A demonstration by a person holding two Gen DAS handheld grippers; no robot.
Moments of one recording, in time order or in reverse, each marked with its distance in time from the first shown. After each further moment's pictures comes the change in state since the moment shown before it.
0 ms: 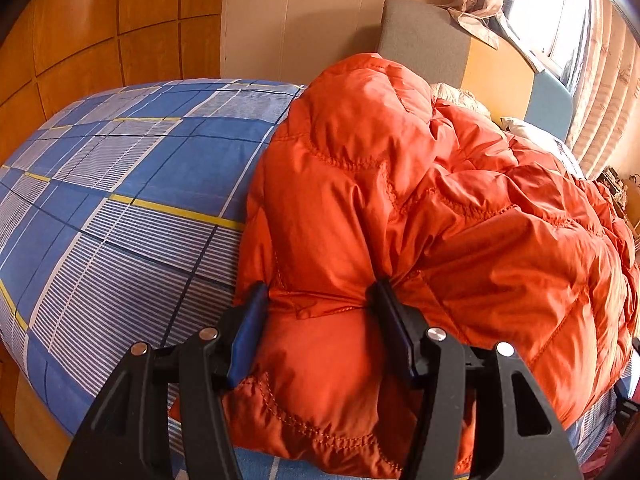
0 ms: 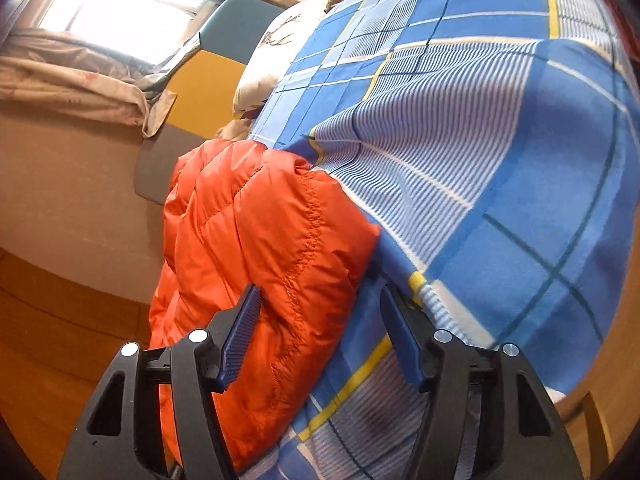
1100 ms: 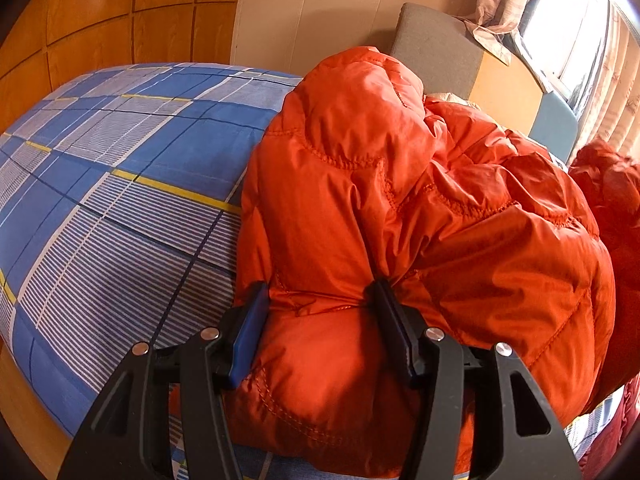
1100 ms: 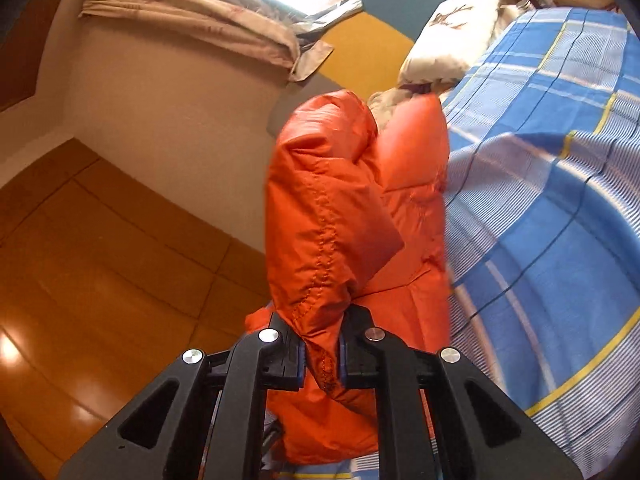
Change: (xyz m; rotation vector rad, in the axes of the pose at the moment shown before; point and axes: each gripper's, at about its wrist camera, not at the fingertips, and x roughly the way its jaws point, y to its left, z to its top) left arm 0.001 0.009 -0.002 -0.099 0.011 -0.032; right arm -0.011 0.143 -0.054 -0.311 0.119 0.367
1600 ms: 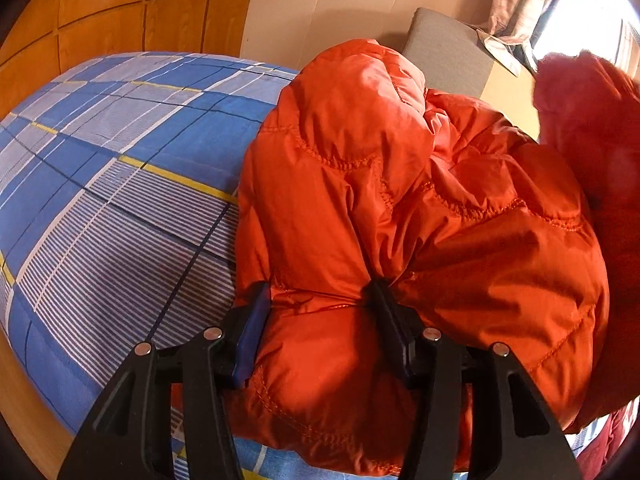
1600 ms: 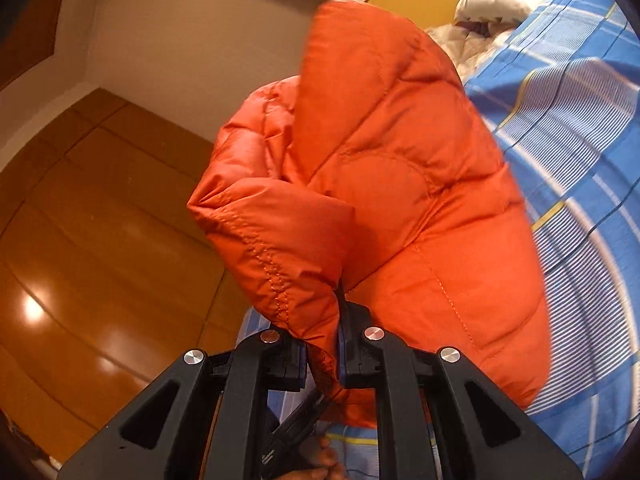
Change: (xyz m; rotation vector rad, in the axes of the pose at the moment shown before) left arm -0.004 0.005 -0.002 -0.061 0.007 -0.004; right arm 0.065 0.053 -0.054 -0.074 0.226 0.097
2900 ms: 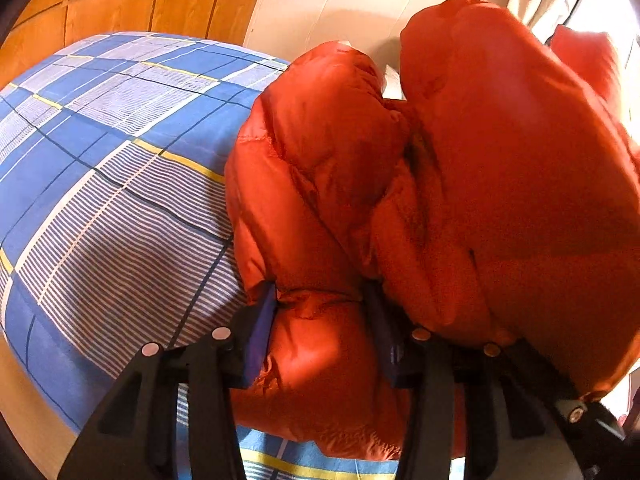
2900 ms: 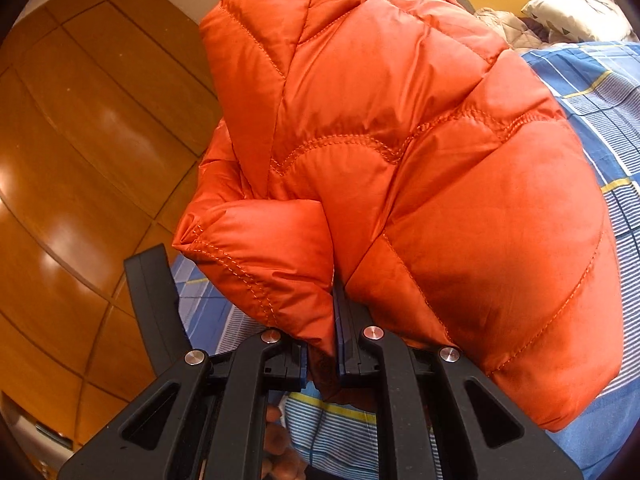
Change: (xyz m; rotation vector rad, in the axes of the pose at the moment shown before) left arm -0.008 0.032 0.009 -0.076 0.016 -0.078; right arm 0.098 0.031 -0.037 -0.285 0.199 -0.170
